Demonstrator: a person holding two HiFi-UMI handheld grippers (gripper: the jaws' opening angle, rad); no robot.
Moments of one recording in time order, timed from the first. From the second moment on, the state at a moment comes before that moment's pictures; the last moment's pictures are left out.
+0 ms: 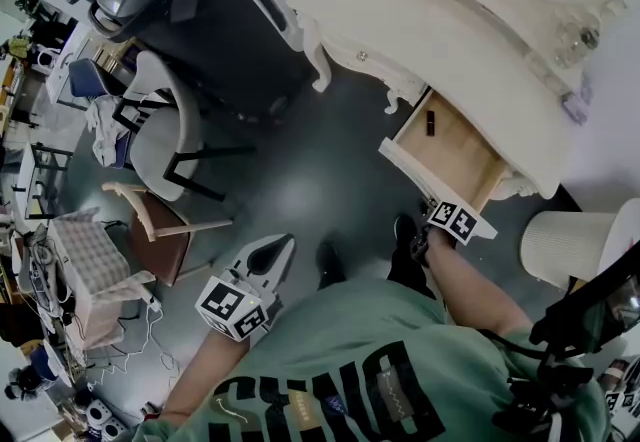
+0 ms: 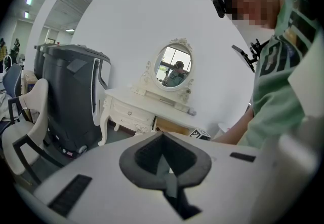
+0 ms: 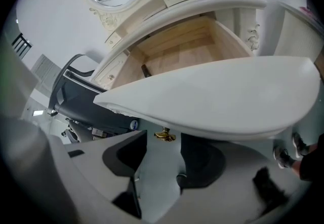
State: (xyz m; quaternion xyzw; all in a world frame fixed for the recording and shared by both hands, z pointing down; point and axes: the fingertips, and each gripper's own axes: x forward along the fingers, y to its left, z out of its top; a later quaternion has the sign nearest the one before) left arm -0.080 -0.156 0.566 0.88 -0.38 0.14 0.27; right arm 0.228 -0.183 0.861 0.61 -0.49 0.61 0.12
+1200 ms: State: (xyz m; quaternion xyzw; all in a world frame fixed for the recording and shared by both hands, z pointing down) left arm -0.068 -0.163 0.565 0.88 -0.38 0.15 0.27; right arm 0.261 -0.224 0.868 0.62 -0.50 0.59 0.12
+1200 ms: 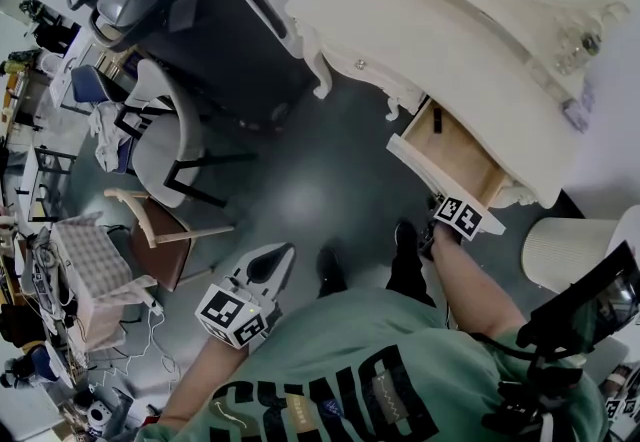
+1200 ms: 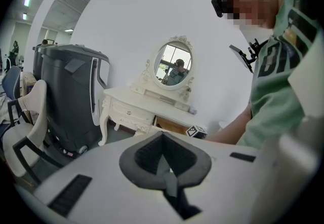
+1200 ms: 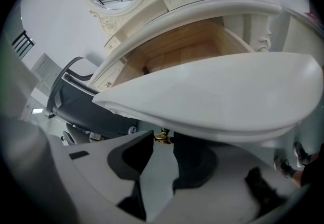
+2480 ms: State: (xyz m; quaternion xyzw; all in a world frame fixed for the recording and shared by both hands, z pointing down) left arm -0.048 -0.192 0.572 0.87 -0.37 0.16 0.28; right arm 0.307 -0.274 0.867 0.65 -0.50 0.57 0.10
